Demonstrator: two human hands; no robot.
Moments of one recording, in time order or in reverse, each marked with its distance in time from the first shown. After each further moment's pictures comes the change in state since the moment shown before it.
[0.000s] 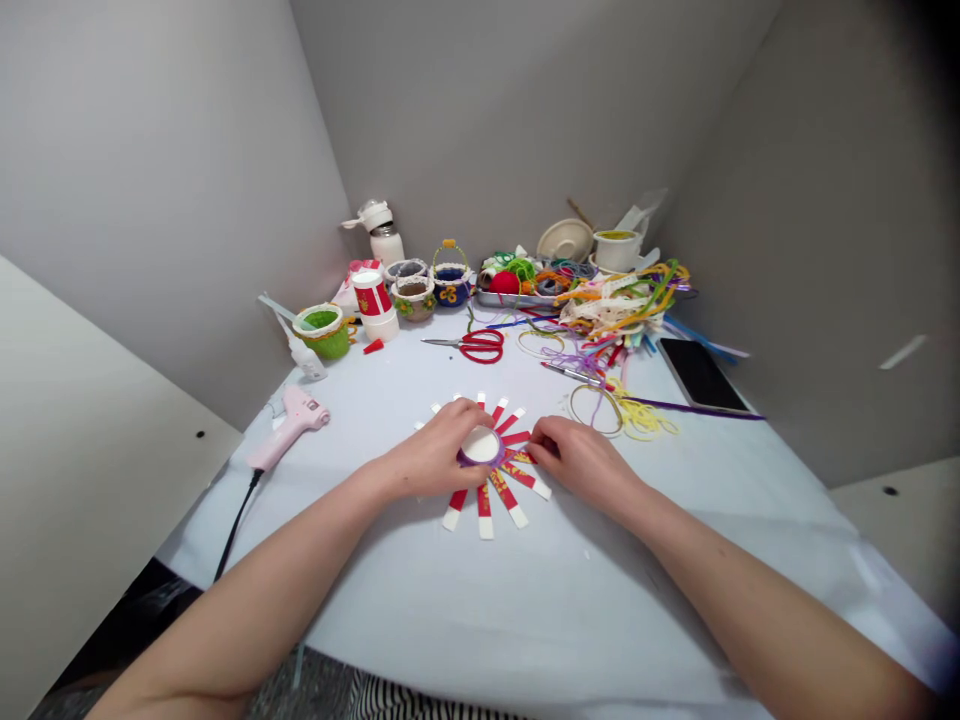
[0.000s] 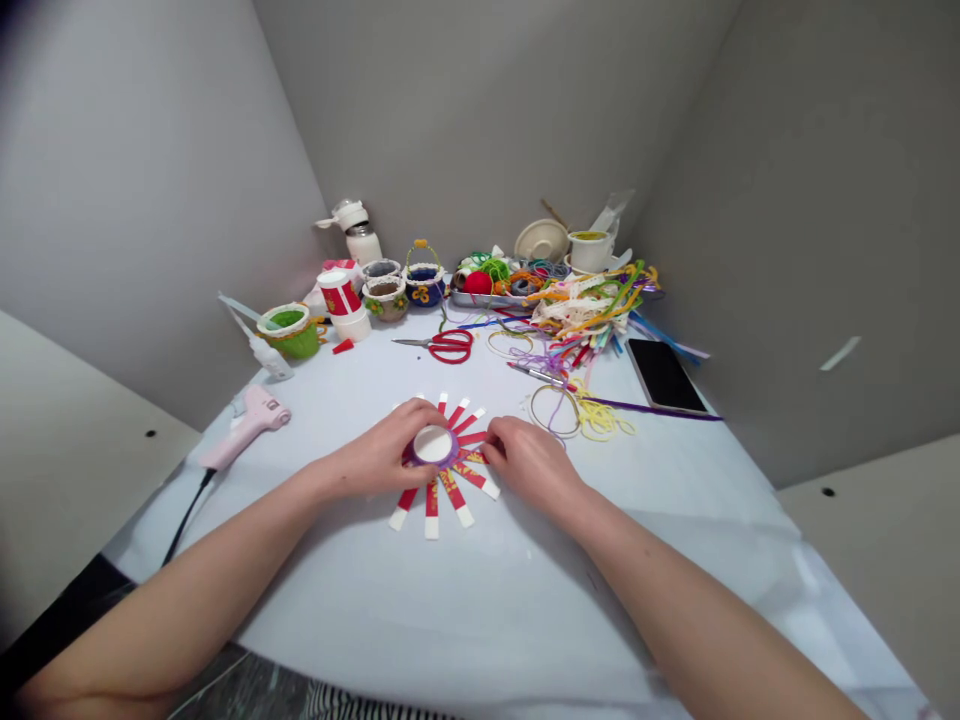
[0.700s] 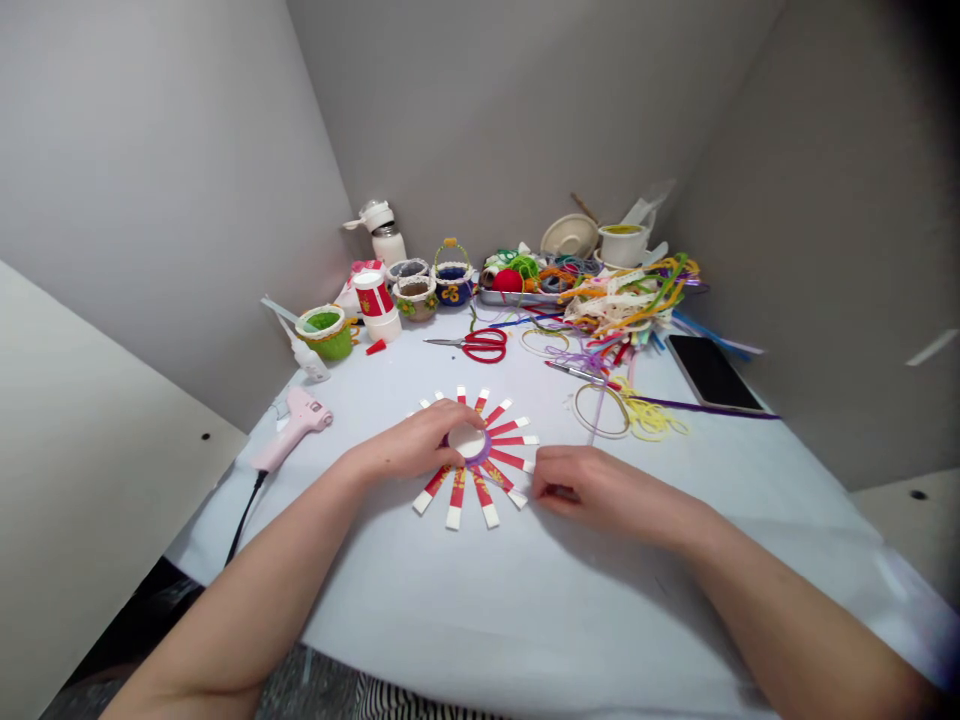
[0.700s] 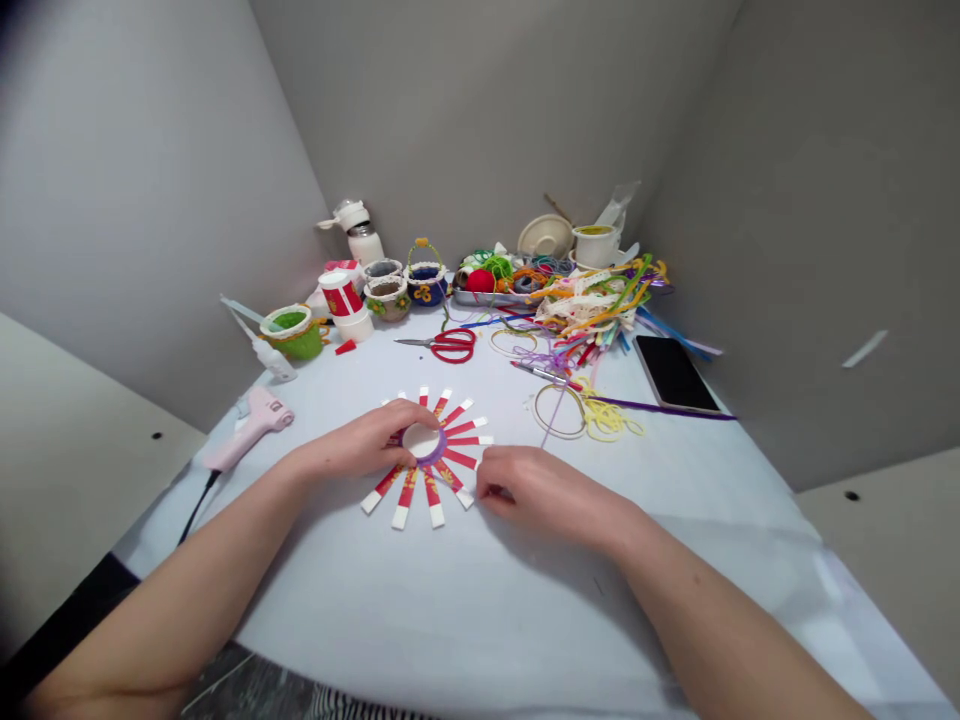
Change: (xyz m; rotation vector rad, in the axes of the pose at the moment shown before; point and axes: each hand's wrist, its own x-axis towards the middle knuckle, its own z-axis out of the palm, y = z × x) left_hand -0.001 -0.020 -0.024 0.004 -0.185 -0.031; right_hand -0.022 -0.001 -0.027 0.215 -0.307 -0.464
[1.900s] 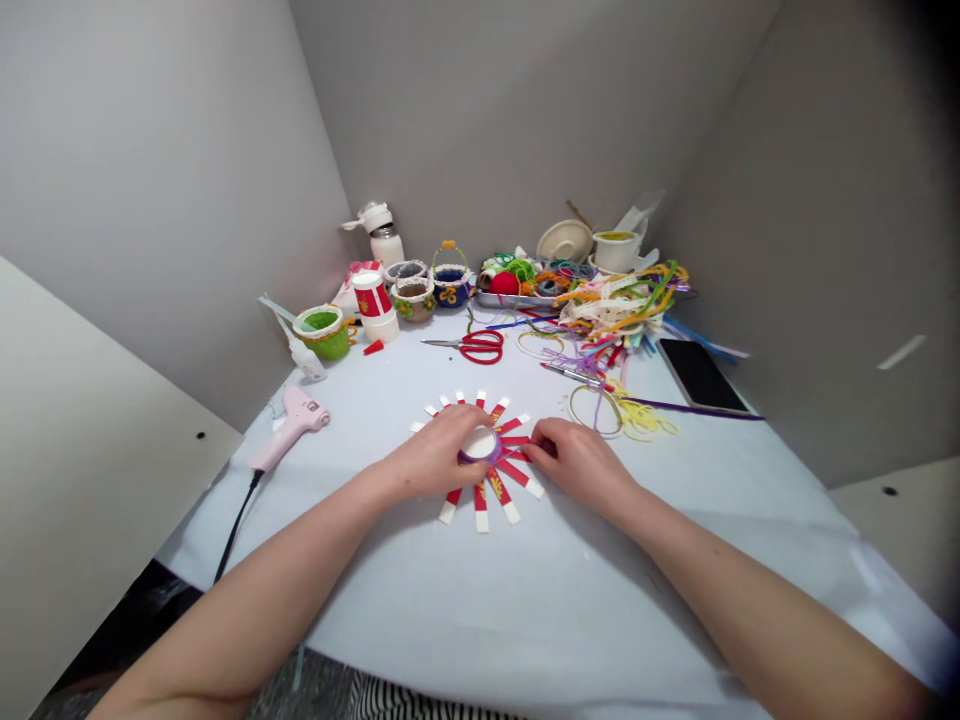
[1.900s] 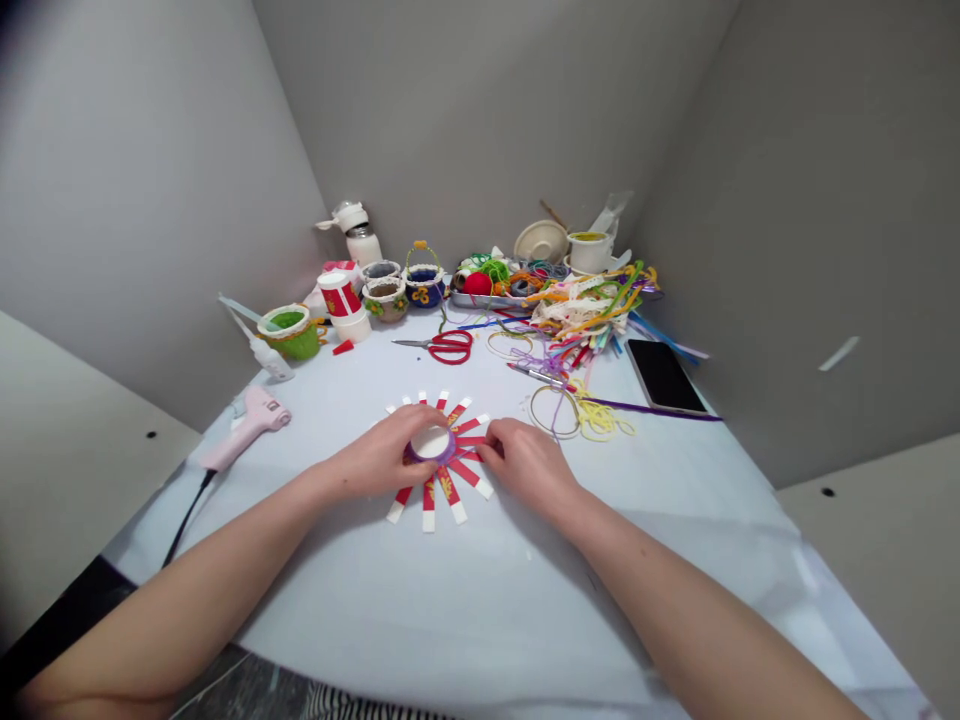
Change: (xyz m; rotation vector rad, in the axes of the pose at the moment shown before) left_hand 0.005 0.023 0.025 0.009 0.219 0.008; right_hand 0.027 0.018 0.022 -0.183 0.352 0.484
